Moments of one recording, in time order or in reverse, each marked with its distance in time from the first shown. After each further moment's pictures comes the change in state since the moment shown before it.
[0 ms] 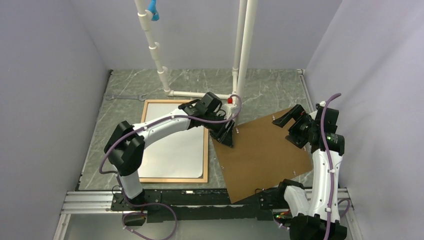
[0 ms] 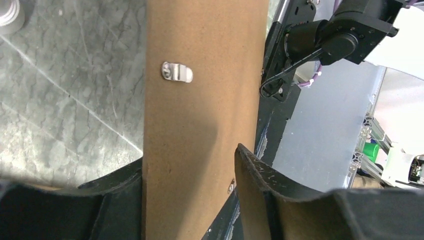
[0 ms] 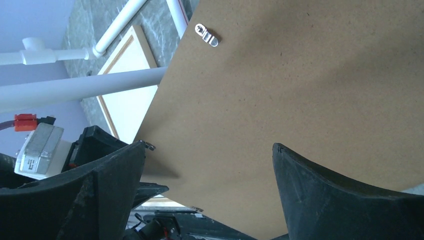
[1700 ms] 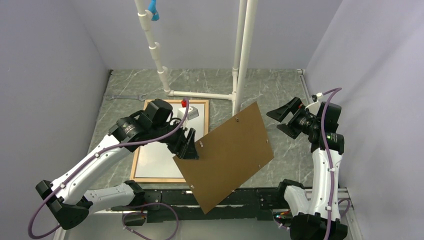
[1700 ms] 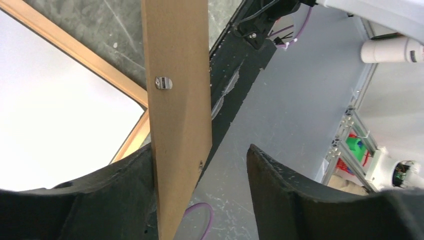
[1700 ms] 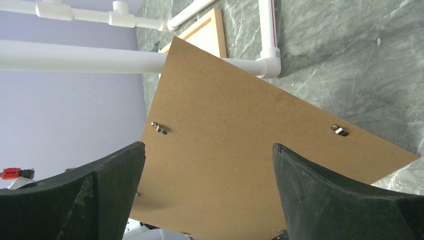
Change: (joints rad) left arm 0.074 -0.700 -0.157 -0.477 -0.157 -0.063; right arm 0.002 0.009 0.000 0.174 -0.283 0.032
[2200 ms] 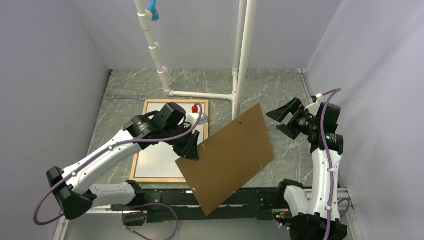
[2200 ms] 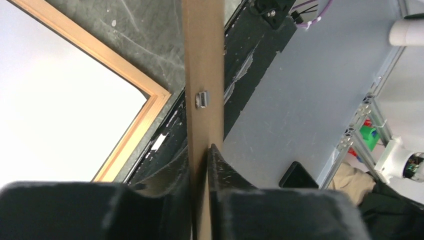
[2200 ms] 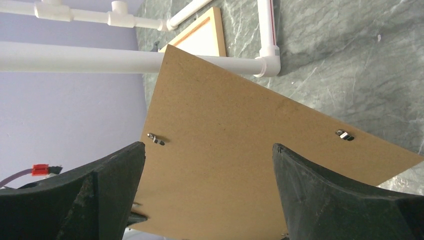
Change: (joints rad) left arm -0.077 0.085 0.002 -0.009 -0.047 -0.007; right arm 0.000 -0.005 -0.014 0.007 0.000 0.012
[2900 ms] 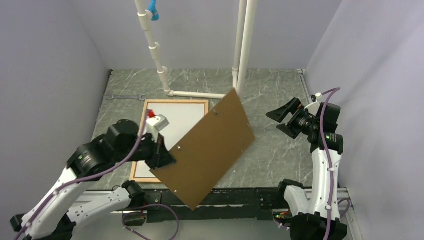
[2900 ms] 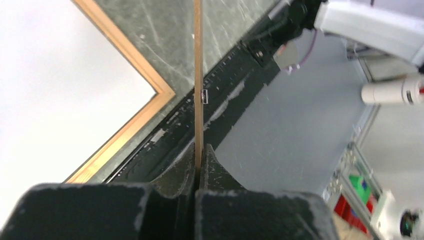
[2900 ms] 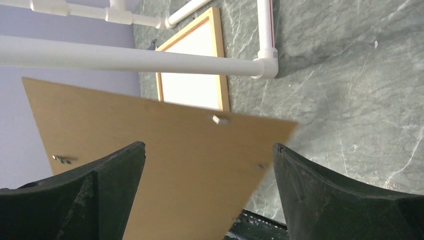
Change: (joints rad) left arm 0.012 -0.397 -0.043 -0.081 -0.130 -0.149; right arm 0.000 0.003 -0.002 0.007 -0.003 -0.033
